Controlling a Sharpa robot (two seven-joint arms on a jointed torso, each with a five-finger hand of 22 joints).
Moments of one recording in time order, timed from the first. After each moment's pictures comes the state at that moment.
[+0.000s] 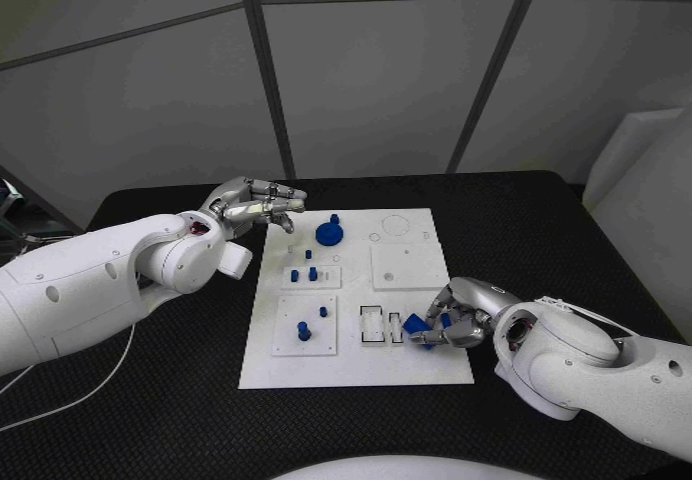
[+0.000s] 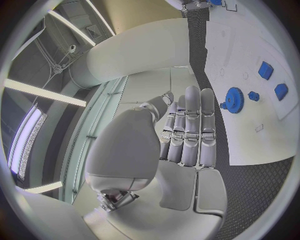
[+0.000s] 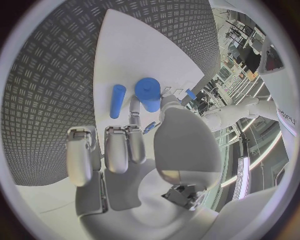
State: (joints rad) left arm 1.13 -0.88 0.10 1.41 -0.22 -0.15 0.17; left_hand 1.39 -0.15 0.43 -0.01 0.10 1.08 0.15 0.07 0.15 1.20 0.09 0.12 0.13 1.22 0.01 0.68 0.49 0.19 1.02 0.11 0.59 0.87; right arm 0.97 -0.99 0.00 1.88 -1.49 -0.33 -0.60; right_hand 1.16 -0.20 -0.03 0.29 0.18 1.13 0.04 0.15 0.54 1.47 -0.03 1.46 1.31 1.47 -0.10 1.47 1.31 0.01 1.47 0.02 1.57 1.31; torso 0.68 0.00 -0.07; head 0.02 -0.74
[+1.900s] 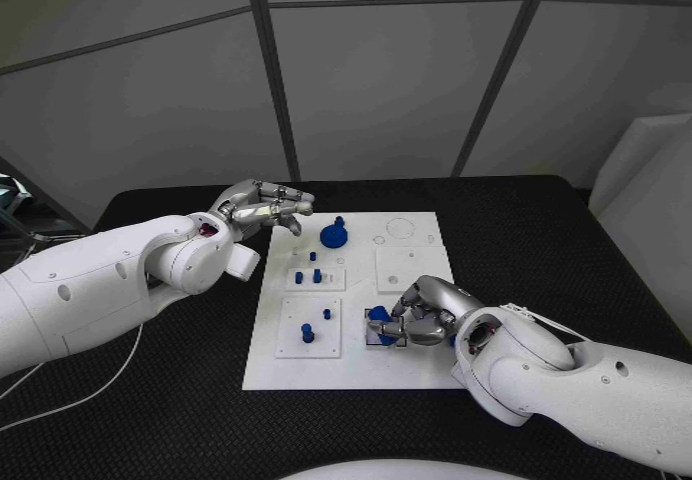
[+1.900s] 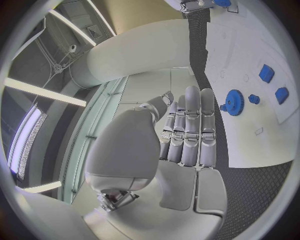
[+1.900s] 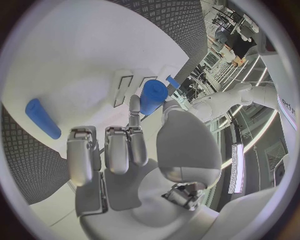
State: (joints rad) left arm 1.13 -0.88 0.10 1.42 -0.22 -0.15 0.17; left_hand 1.39 -0.15 0.43 -0.01 0.10 1.08 0.16 0.07 0.15 1.20 0.09 0.12 0.13 1.22 0.01 0.68 0.49 0.19 1.02 0.11 0.58 0.87; right arm 0.96 -0.83 0.00 1.85 -1.43 -0.46 -0.59; right_hand 1.09 -0.15 0.00 0.30 0.38 1.23 0.00 0.15 0.65 1.47 -0.06 1.47 1.31 1.46 -0.11 1.48 1.31 0.02 1.46 0.00 1.57 1.31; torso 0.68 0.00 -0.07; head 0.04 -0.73
